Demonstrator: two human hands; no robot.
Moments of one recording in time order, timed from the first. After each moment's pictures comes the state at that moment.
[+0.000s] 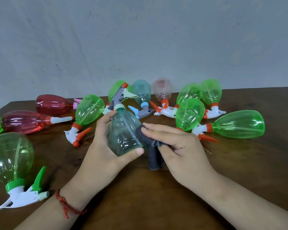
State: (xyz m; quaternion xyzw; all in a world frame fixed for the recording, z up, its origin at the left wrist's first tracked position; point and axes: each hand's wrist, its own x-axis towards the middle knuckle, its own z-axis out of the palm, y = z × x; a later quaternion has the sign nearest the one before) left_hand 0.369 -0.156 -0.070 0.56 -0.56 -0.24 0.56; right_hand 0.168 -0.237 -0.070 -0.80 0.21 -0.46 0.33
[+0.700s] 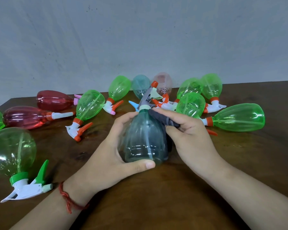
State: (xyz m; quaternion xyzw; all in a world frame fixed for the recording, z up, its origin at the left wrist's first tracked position) left_hand 0.361 -0.143 -0.061 0.51 -0.65 -0.30 0.47; right_hand 0.167 -0.243 -0.058 -0.68 0.25 -0.47 0.50
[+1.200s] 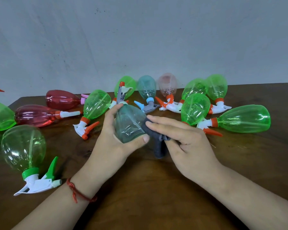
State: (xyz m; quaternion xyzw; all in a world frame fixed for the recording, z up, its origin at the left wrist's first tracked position) left_hand 0.366 -0.156 -0.063 0.54 -0.51 -0.29 0.60; right_hand 0.166 -0.232 -0.066 -0.84 0.18 -0.45 0.25
